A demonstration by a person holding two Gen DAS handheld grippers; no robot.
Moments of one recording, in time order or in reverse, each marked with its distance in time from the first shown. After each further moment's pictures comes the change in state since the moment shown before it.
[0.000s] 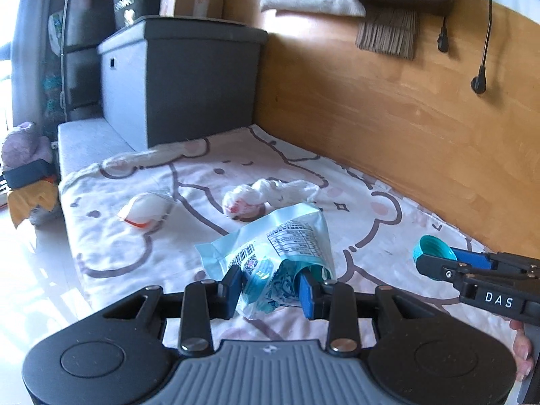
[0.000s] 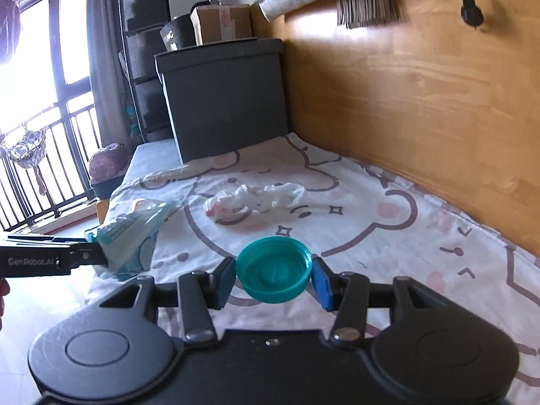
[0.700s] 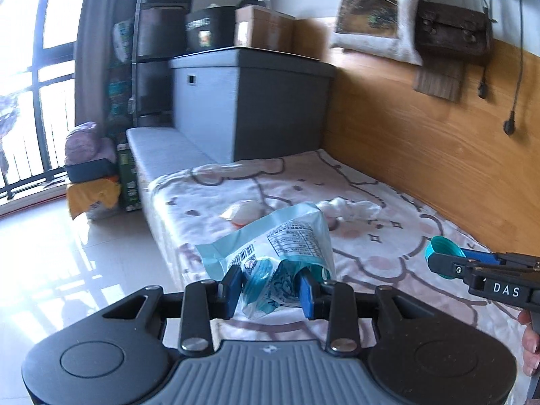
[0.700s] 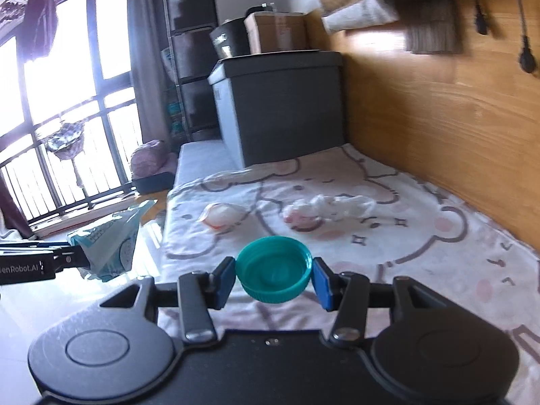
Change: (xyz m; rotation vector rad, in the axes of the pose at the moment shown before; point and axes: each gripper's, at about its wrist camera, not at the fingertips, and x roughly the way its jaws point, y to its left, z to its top) left arm -0.107 0.078 -0.020 -0.084 -0.064 0.166; right arm -0.035 0.096 0.011 -0.055 0.000 0.115
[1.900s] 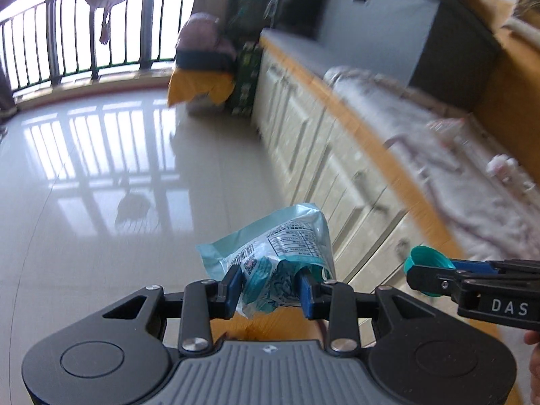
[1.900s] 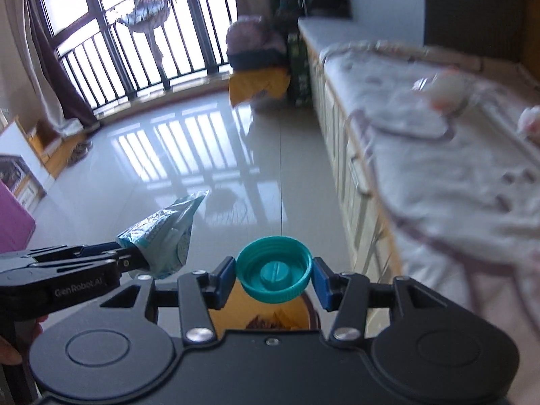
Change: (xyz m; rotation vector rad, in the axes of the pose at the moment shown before) left arm 0.061 0.232 -0.141 -0.306 0.236 0.234; right arm 0.181 0.236 -0.095 -0.172 0.414 0.253
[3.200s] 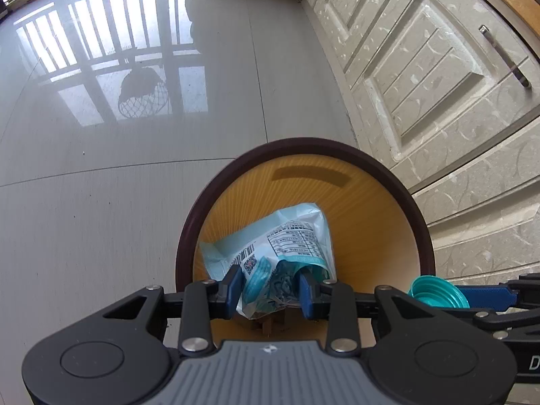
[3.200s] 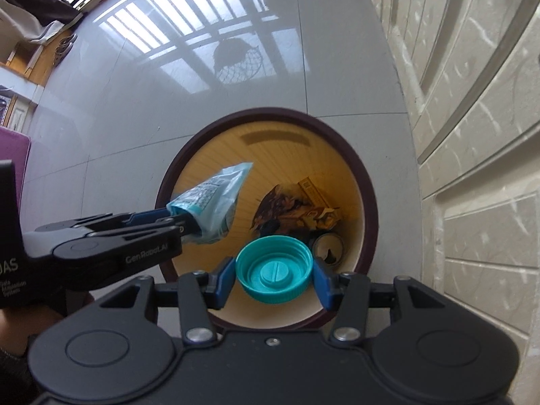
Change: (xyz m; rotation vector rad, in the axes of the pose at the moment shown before) left arm 0.192 0.065 -0.083 -0.089 0.420 0.043; right arm 0.214 0.001 -0.063 0.059 0.556 0.103
